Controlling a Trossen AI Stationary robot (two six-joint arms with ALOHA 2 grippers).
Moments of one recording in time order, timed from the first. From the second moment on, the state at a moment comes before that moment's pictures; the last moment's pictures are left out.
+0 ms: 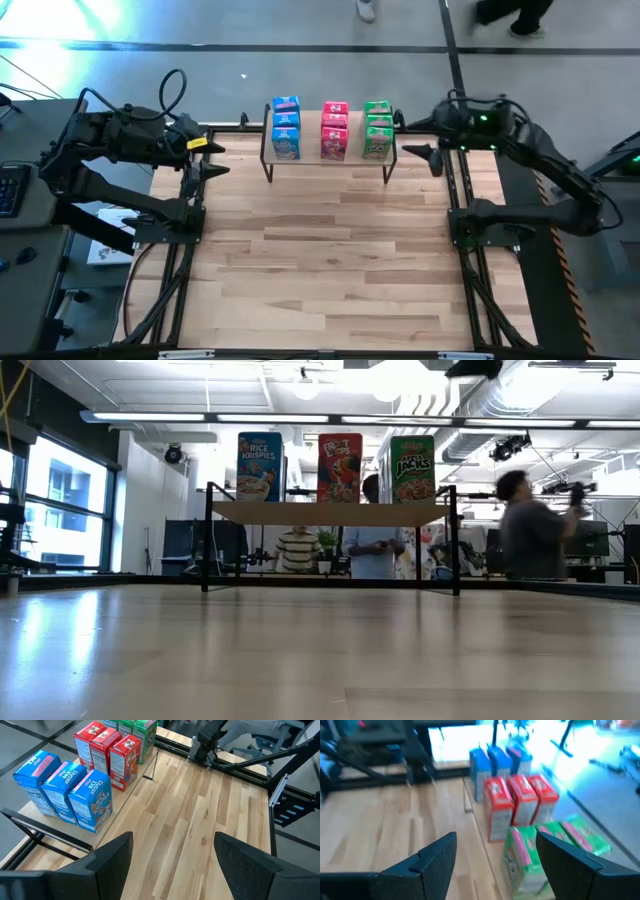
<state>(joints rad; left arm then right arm) 0.04 0.99 1.67 -1.28 -0.17 -0.31 -0.54 0.92 1.26 -0.77 -0.24 -0.18</state>
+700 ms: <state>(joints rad) 0.04 0.99 1.67 -1.28 -0.17 -0.31 -0.28 0.43 0.54 -0.06 -0.17 0.13</state>
